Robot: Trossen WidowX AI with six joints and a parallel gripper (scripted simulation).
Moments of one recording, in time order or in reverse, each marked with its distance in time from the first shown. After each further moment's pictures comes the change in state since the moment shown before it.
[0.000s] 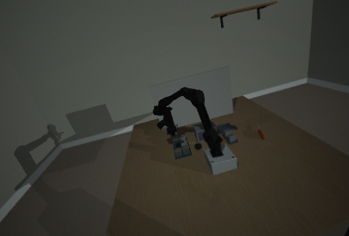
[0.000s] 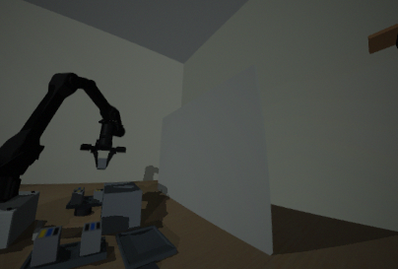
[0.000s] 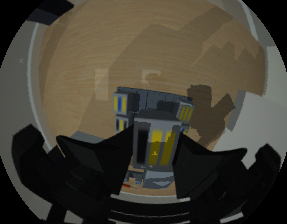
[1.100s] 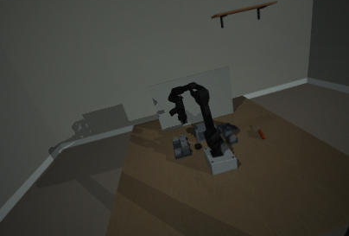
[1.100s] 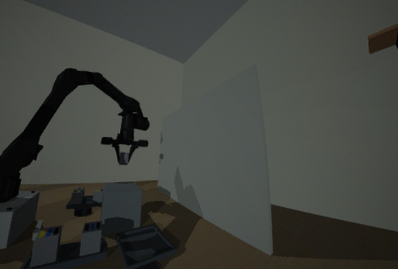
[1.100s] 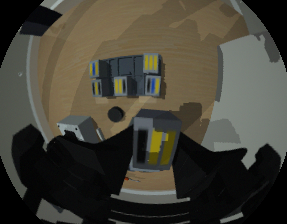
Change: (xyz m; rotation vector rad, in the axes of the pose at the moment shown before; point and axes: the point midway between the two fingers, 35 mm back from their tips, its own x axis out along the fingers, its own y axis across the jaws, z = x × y) arm -0.030 -0.075 -0.106 0.125 0.005 -0.015
